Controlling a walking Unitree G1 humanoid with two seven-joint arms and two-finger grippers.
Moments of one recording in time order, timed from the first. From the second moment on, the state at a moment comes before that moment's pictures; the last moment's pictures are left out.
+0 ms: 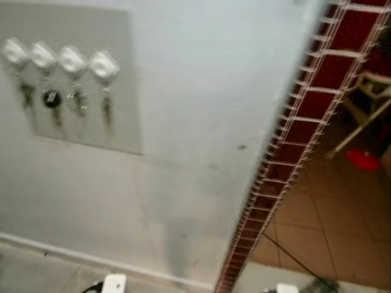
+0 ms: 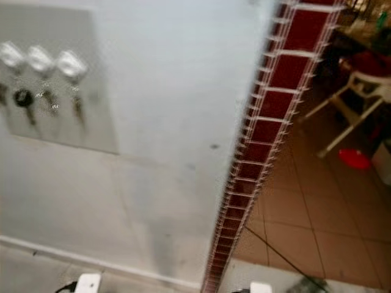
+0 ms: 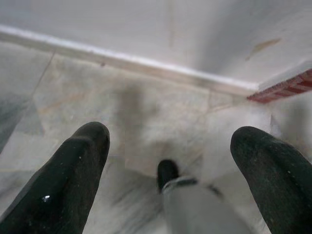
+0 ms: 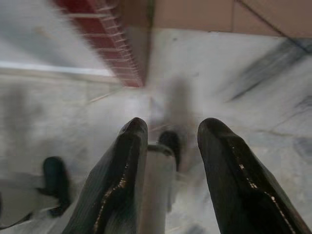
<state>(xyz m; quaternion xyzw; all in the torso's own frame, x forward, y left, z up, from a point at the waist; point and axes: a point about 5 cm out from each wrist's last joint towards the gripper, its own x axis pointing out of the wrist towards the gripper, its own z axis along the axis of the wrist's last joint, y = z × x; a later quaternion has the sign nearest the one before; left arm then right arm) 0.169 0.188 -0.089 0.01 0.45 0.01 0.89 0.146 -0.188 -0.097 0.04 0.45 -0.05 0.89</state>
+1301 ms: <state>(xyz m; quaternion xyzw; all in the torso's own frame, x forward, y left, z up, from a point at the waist) 0.167 0.174 -0.091 0.00 0.46 0.01 0.89 0.142 -0.203 -0.097 0.03 0.46 -0.07 0.89</state>
